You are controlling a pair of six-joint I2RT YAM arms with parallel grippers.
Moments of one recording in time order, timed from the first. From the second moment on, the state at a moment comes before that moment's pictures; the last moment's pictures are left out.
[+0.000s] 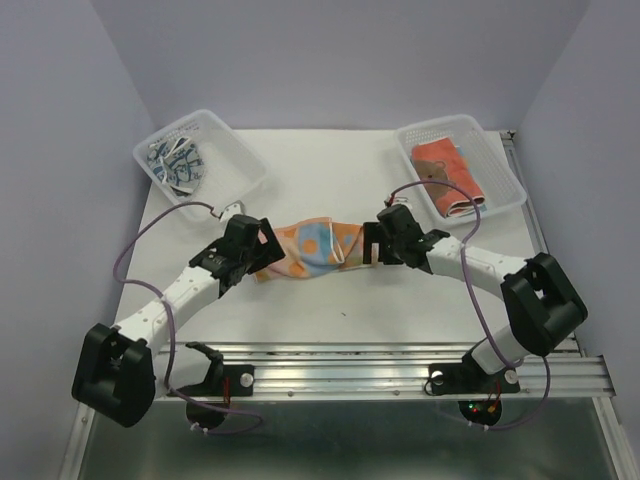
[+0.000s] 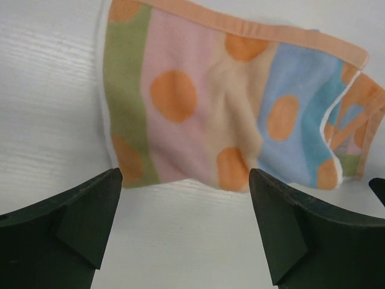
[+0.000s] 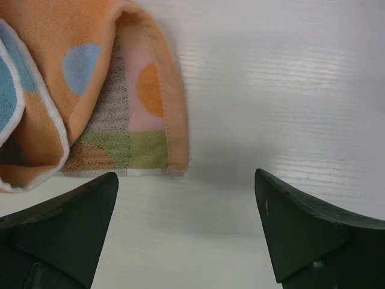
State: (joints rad) left arm -0.45 1.16 0.69 -0.35 -0.20 -0.76; right arm 0.60 1.52 0.87 -0.25 0.23 0.52
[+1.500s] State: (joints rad) left arm -0.26 1.09 0.57 -0.28 -0.30 -0.82; right arm 0.66 2.07 1.50 -0.20 0.05 0.50
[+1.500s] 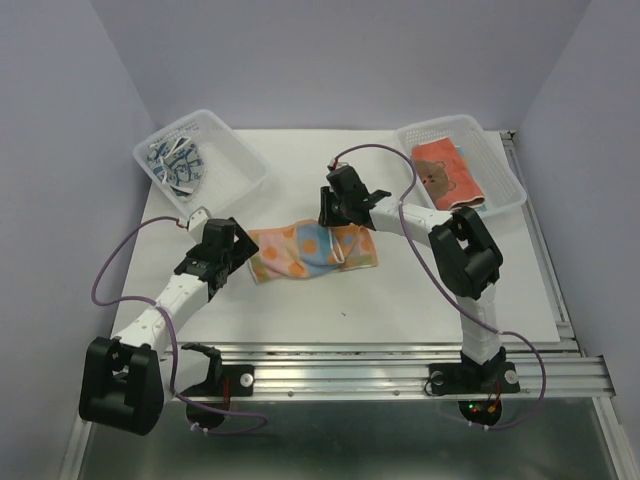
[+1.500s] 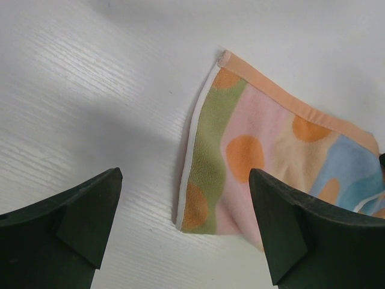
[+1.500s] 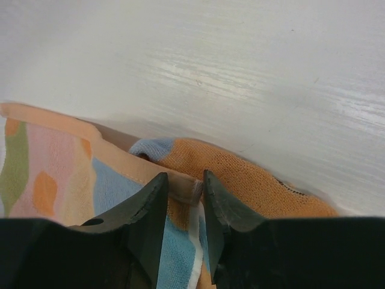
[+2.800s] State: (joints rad) left arm -0.28 1.39 0.73 -0.08 -0.09 -0.67; right arm 0.70 1.76 1.08 -0.11 -0.05 0.44
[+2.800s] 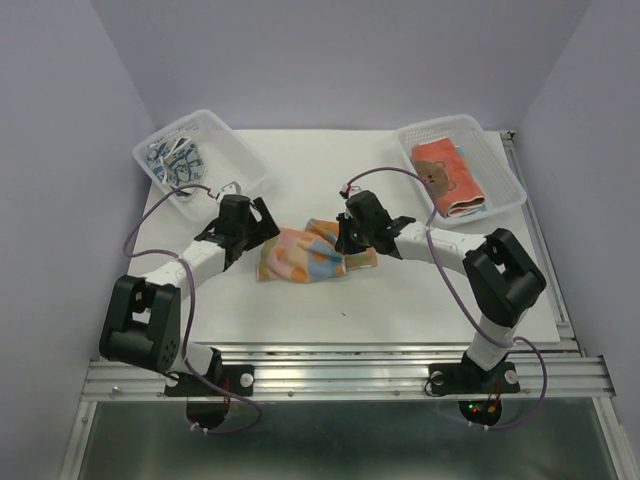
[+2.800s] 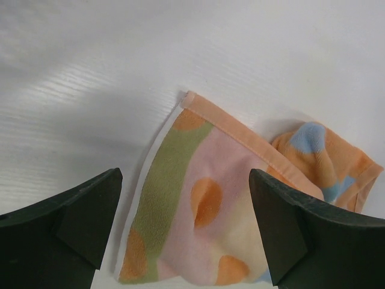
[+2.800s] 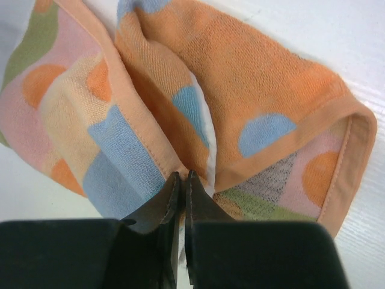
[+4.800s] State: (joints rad) left arm -0.40 1.63 0.87 -0.16 -0.34 -0.73; right arm 0.70 1.80 1.22 -0.16 0.04 0.36
